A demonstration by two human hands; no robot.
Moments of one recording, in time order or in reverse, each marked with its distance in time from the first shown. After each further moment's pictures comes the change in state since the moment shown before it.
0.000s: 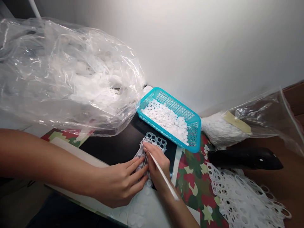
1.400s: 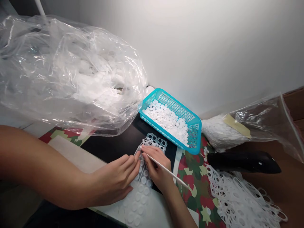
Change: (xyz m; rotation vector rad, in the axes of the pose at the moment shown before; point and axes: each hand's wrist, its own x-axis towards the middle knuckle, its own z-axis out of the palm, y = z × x) left_hand -0.002 0.007 -0.022 0.206 -0.185 -0.245; right_hand 0.002 0.001 -0.009 0.076 -0.146 -0.052
